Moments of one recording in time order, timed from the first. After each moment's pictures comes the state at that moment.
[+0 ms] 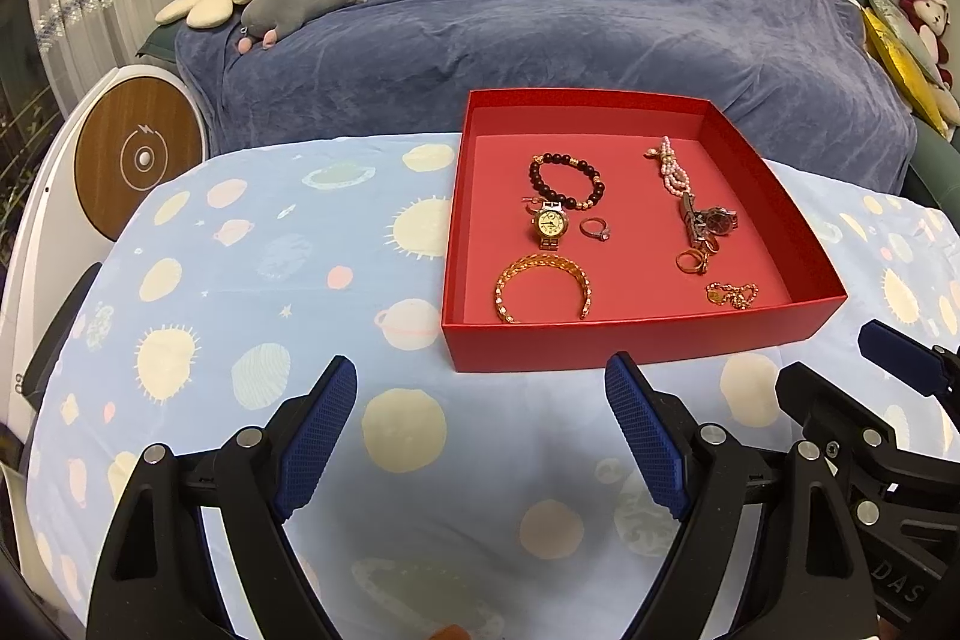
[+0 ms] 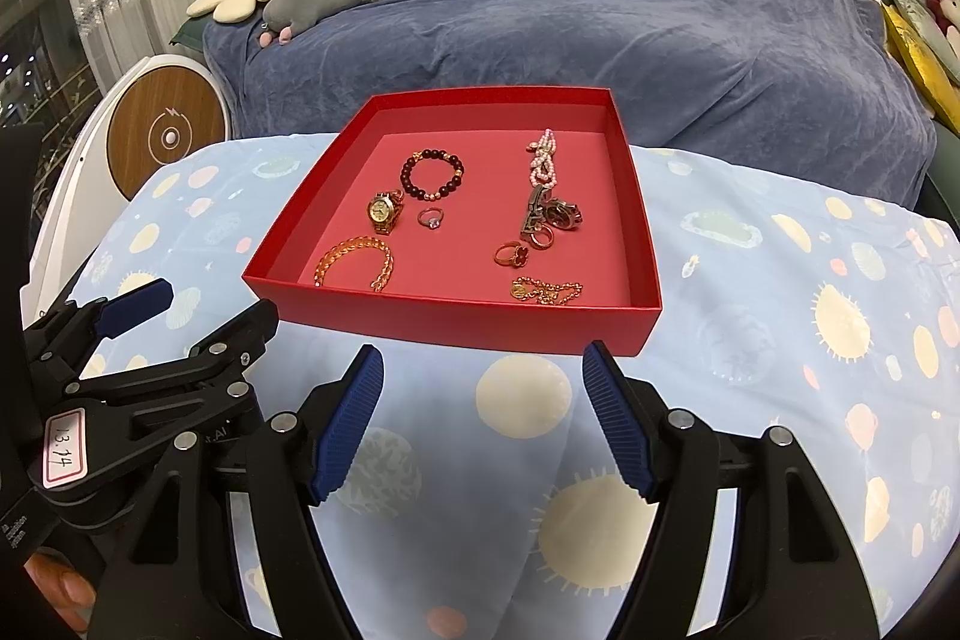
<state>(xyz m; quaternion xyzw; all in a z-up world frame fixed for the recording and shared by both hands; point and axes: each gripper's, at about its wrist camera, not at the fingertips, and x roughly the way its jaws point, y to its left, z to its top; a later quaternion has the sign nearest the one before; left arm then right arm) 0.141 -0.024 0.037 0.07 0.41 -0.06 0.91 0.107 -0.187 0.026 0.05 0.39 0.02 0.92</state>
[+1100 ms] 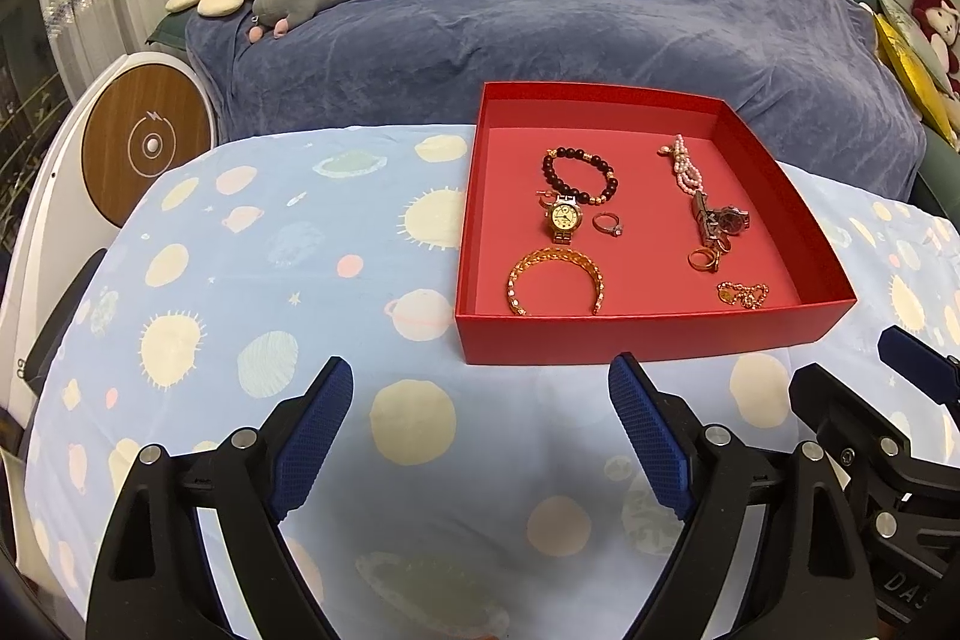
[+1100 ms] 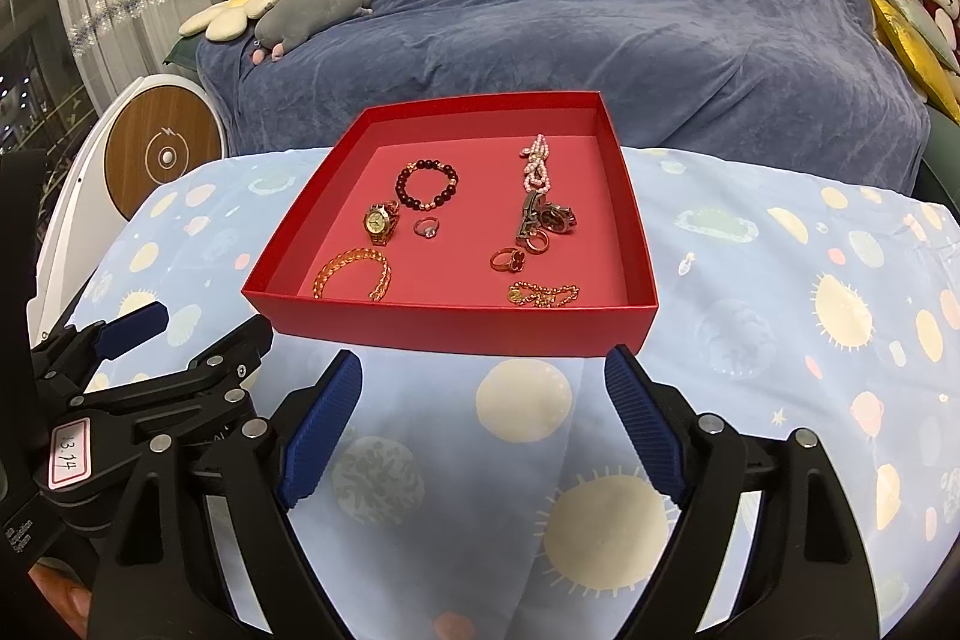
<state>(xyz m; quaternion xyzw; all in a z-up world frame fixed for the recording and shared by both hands) 0.140 -0.020 0.035 0.06 0.42 -0.04 0.91 0.105 -0.189 0.028 0.07 0.38 0.01 0.92</state>
